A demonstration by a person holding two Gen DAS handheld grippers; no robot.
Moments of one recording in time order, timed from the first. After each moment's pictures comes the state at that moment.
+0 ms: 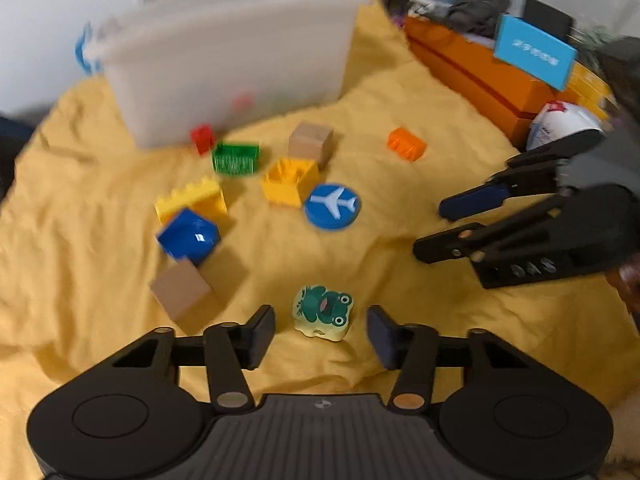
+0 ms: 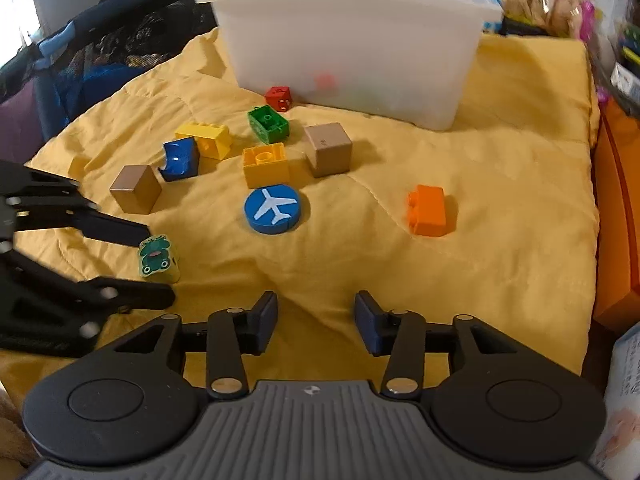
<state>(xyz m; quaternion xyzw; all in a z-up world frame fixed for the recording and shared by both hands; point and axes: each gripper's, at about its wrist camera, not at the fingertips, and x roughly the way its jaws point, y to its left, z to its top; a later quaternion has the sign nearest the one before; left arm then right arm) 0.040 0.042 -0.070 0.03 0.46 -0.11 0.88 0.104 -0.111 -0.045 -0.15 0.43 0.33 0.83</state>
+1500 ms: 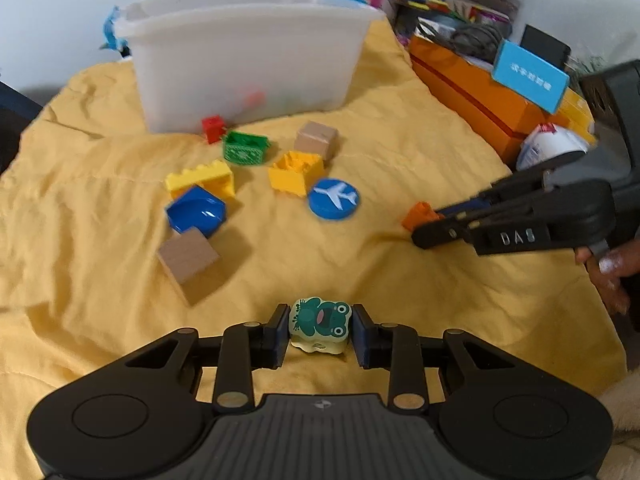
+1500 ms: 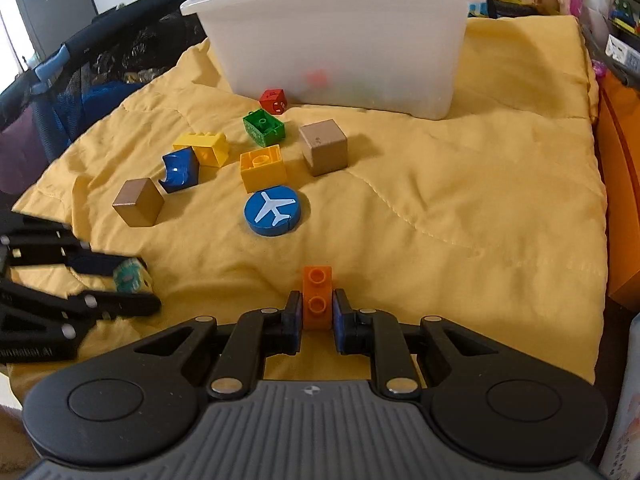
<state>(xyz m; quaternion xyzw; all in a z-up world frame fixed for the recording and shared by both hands) 0.012 0.060 -0.069 -0.01 0.43 -0.11 0.90 0.113 -0.117 -0.047 -0.12 0.45 0.33 0.82</state>
